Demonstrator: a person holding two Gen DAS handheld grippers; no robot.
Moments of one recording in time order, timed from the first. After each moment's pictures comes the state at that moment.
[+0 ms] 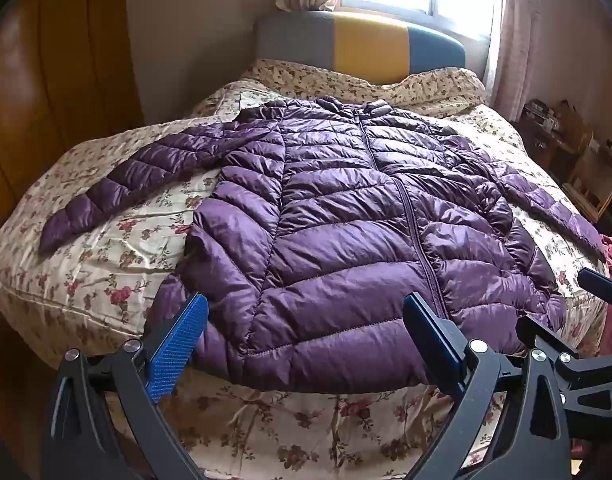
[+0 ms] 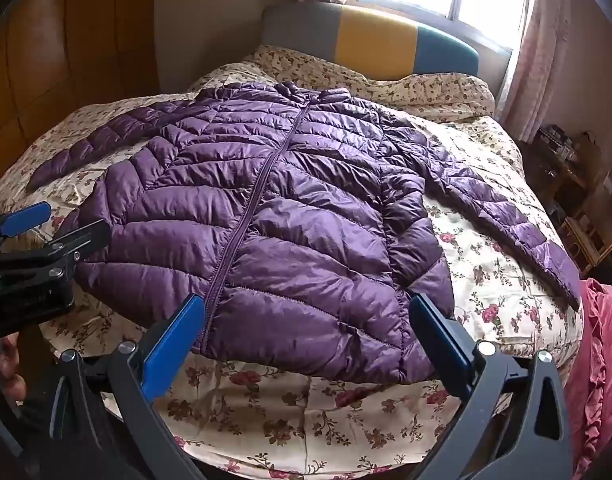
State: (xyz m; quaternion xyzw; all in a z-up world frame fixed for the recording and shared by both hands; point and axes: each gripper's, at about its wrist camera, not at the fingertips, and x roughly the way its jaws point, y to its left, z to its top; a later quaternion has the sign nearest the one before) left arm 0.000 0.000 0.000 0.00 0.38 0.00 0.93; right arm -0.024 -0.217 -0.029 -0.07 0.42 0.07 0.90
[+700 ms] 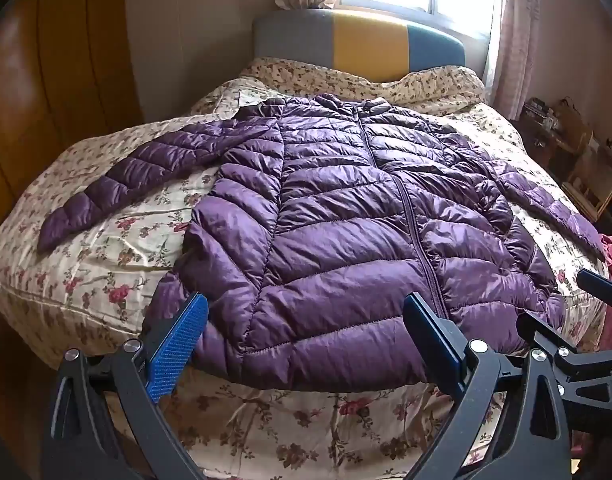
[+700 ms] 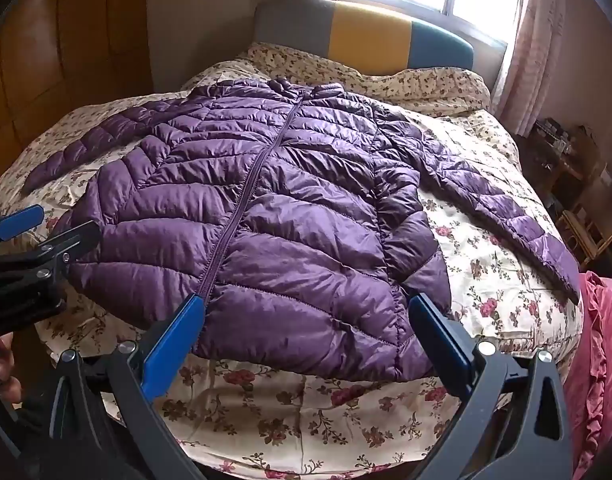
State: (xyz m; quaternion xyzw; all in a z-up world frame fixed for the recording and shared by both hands) left arm 0.000 0.000 0.000 -0.01 0.38 0.00 0.92; right arm -0.021 -0.223 -0.032 -0.06 0.42 0.06 0.90
